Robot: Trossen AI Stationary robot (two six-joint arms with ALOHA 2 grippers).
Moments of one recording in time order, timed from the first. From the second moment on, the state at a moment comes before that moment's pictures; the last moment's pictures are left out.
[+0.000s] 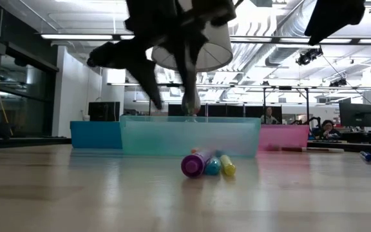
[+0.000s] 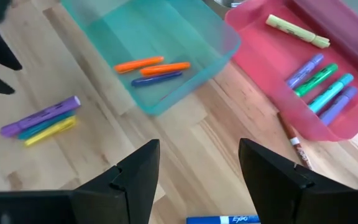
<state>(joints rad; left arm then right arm) -0.31 2.01 1.66 -0.90 -0.14 -1.42 0.41 1.11 1.10 -1.17 0.57 0.97</state>
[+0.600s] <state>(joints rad) -0.35 2.06 1.66 -0.81 -0.09 -1.53 0.59 1.11 1.10 -1.20 0.65 1.12</state>
